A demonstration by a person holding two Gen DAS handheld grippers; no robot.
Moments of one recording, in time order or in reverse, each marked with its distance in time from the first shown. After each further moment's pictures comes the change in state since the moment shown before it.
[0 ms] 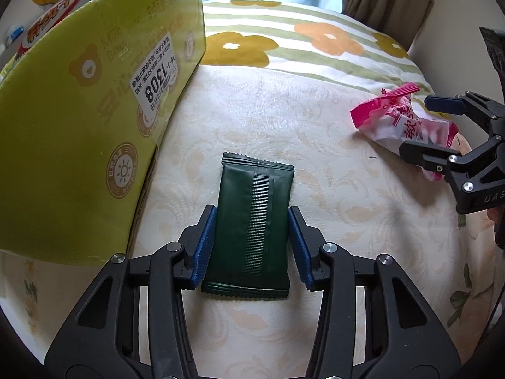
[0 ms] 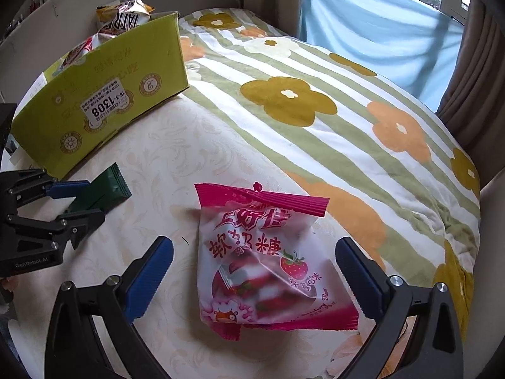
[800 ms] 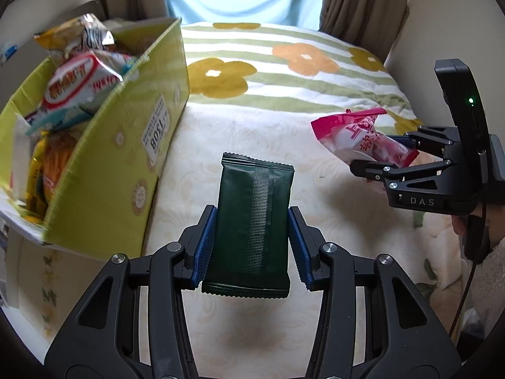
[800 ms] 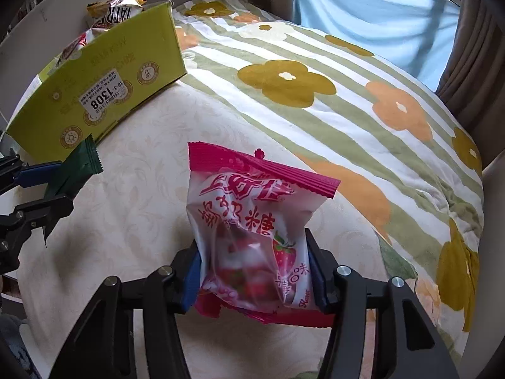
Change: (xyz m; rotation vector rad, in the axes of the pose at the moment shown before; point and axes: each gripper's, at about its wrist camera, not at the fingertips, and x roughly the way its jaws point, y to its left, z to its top) left arm -0.072 -0.015 0.007 0.056 -0.091 -0.058; right arm -0.021 0.004 -0.009 0.105 0.036 0.001
